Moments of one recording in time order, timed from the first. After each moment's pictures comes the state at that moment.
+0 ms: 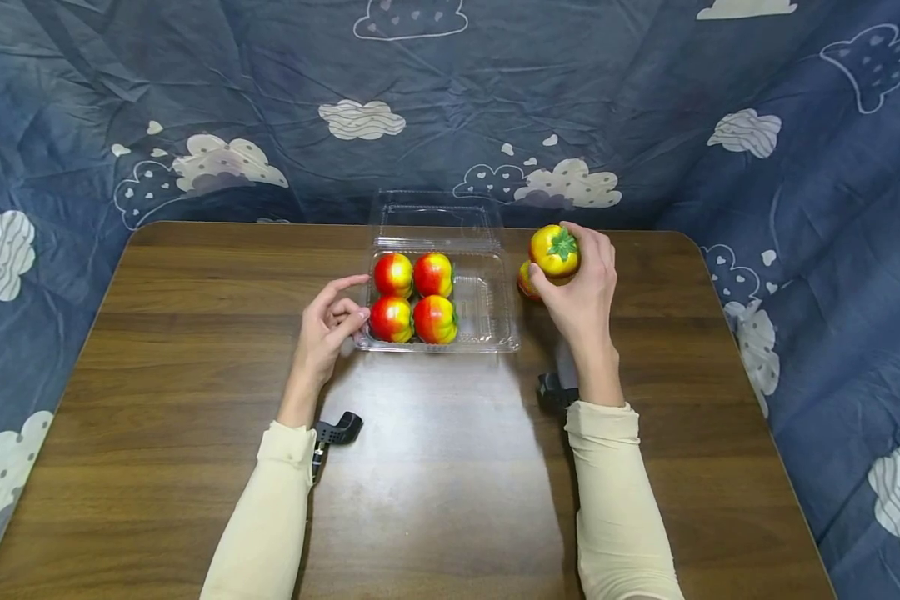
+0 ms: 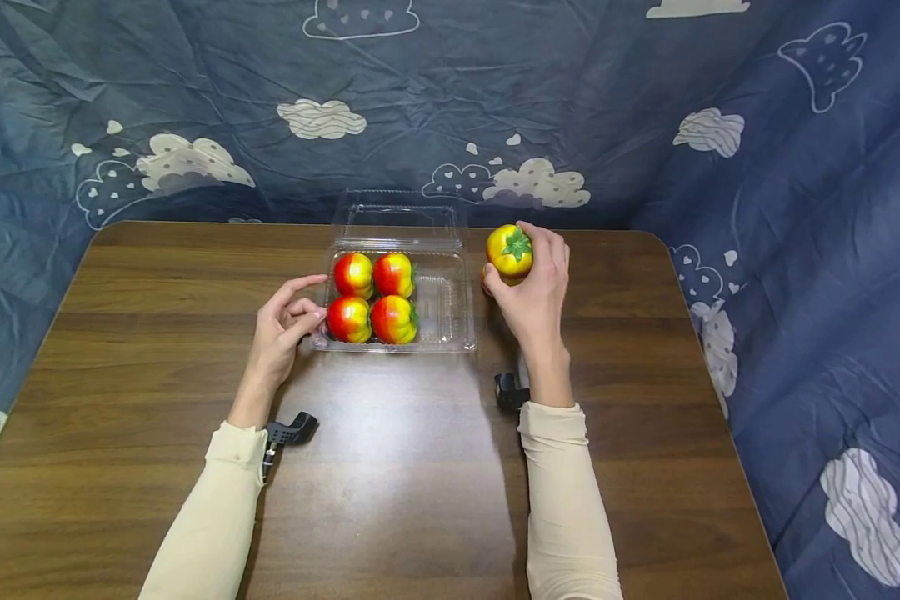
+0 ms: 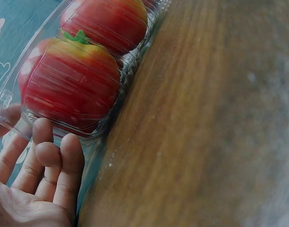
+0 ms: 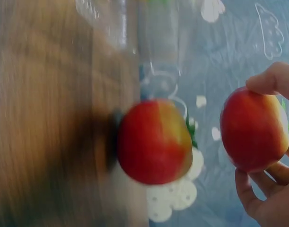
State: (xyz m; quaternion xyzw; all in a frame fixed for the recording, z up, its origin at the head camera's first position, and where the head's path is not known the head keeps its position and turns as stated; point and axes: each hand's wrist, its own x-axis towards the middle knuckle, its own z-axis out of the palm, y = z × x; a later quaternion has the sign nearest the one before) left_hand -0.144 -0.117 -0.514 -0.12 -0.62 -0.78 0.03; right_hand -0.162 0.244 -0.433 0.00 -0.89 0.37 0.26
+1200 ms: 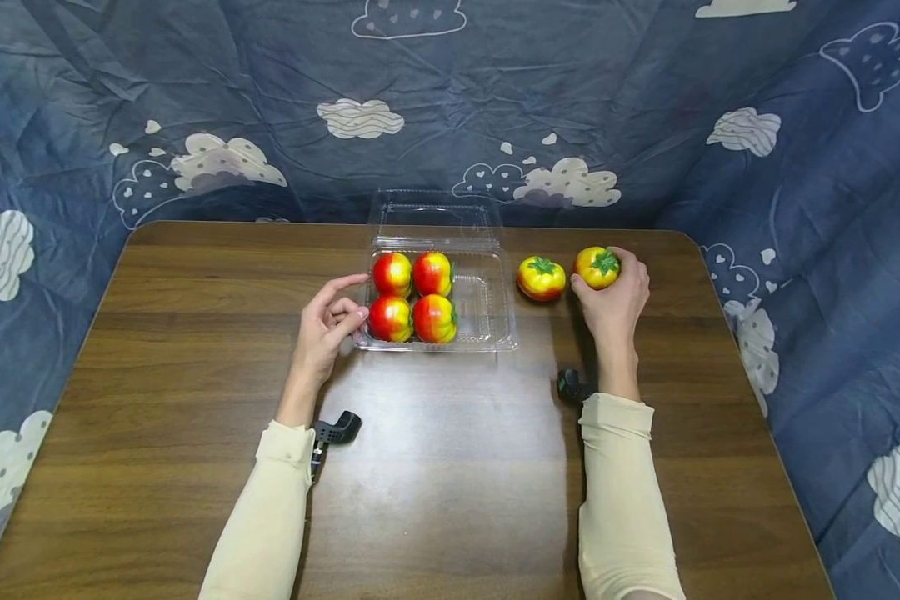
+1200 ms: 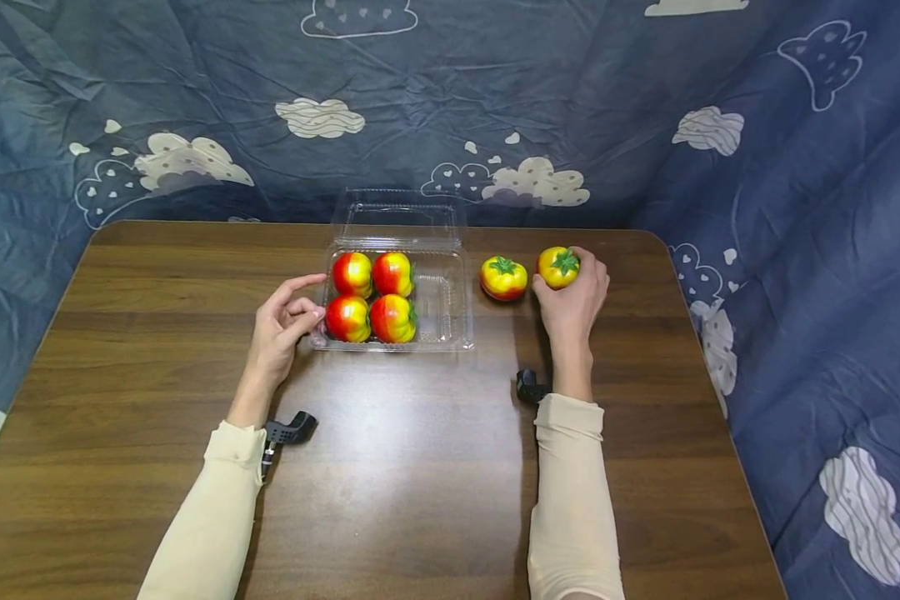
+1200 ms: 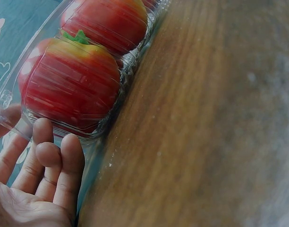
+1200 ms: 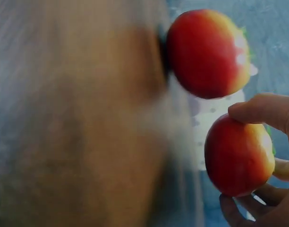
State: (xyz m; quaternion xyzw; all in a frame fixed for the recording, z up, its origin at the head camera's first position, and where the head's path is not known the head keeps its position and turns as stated) left_hand -0.145 -0.118 -0.516 -0.12 -0.62 -0.77 0.03; right_hand -0.166 0.300 -0.467 -0.19 -0.89 0.37 0.19
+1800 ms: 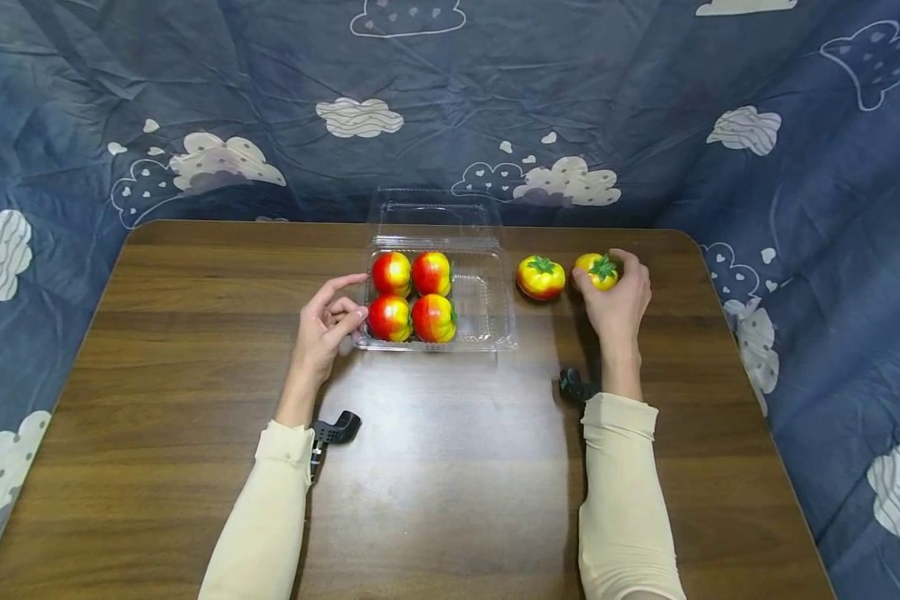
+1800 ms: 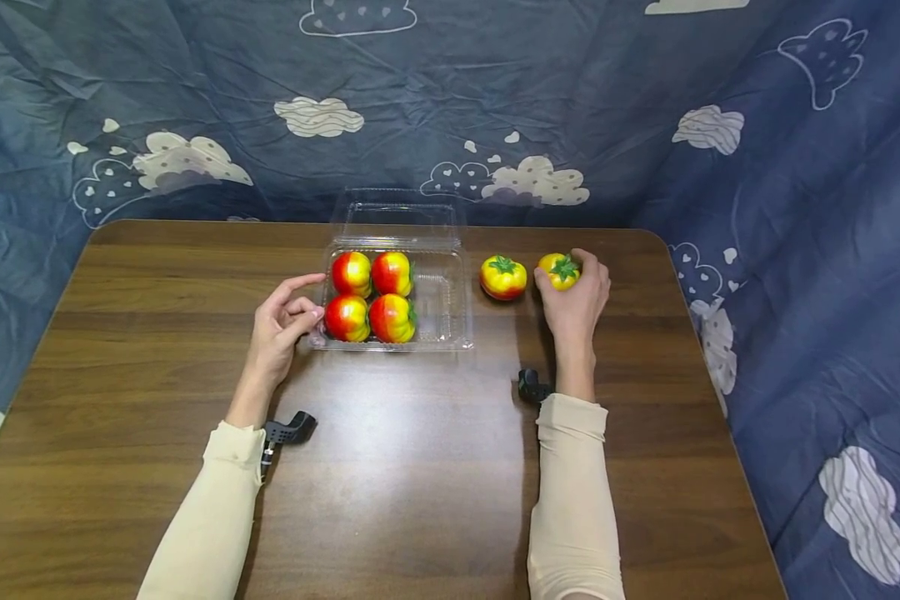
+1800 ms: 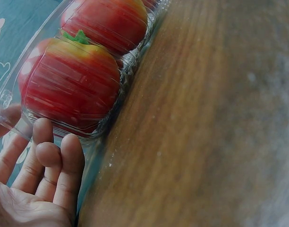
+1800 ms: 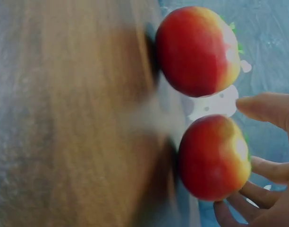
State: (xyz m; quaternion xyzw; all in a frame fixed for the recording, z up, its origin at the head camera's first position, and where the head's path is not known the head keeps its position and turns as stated) left_hand -0.145 -0.117 -0.516 -0.12 -0.62 -0.78 0.03; right_hand -0.163 0.303 -0.465 -0.20 -0.89 0.38 0.18
